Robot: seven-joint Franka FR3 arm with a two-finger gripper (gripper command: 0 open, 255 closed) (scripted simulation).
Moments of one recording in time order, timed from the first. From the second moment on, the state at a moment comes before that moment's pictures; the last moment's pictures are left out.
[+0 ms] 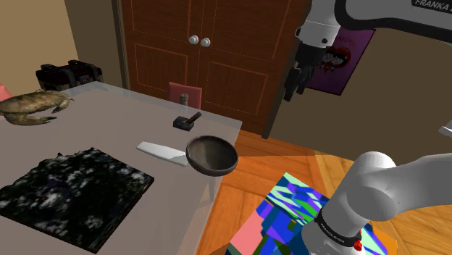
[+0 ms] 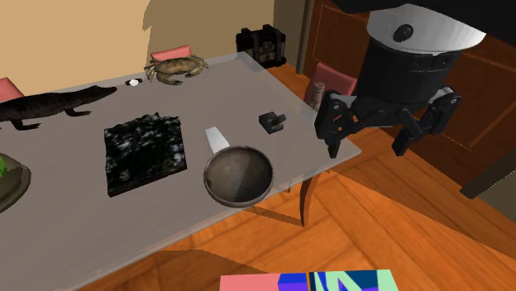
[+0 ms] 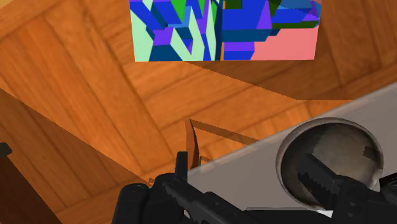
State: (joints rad) arm -0.02 -0.79 0.02 -2.27 -0.07 1.51 0.04
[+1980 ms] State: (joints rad) arm 0.14 0.08 0.19 -1.95 -0.05 2.03 0.03
